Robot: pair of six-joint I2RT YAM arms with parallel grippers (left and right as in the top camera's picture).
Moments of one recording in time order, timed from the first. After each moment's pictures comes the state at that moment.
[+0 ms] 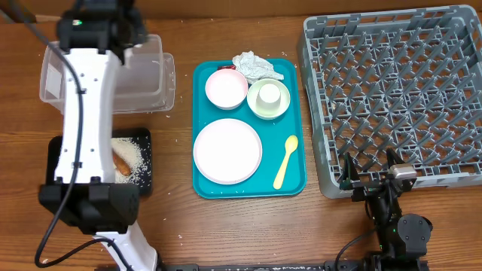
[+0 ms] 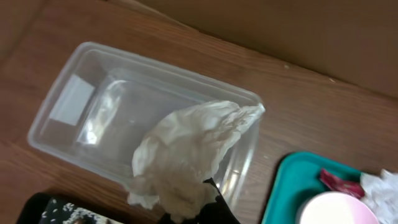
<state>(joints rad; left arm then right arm) 0.00 1.94 2.19 -1.14 -0.28 -0.33 -0.03 0.01 0.02 -0.02 -0.16 0.10</state>
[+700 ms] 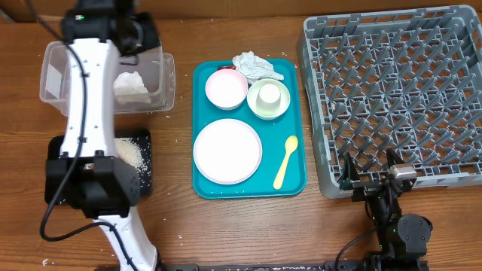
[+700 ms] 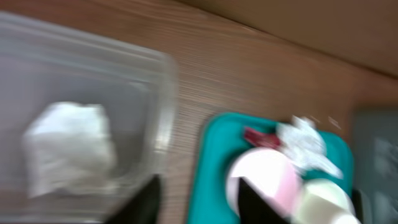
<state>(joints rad) 0.00 2.06 2.19 -1.10 0.17 -0.29 -0.03 0.01 0.02 -0.02 -0.16 0.10</state>
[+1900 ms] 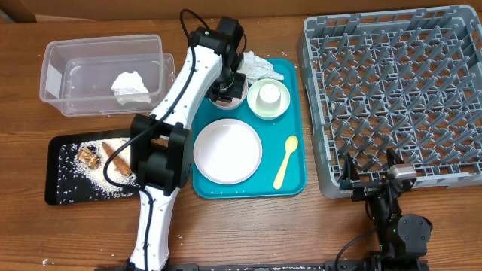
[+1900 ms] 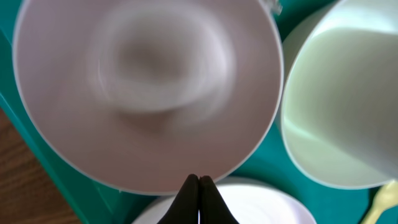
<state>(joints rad) -0.36 2.36 2.19 -1.30 0.08 -0.15 -0.03 0.01 0.02 -0.02 -0.16 0.10</state>
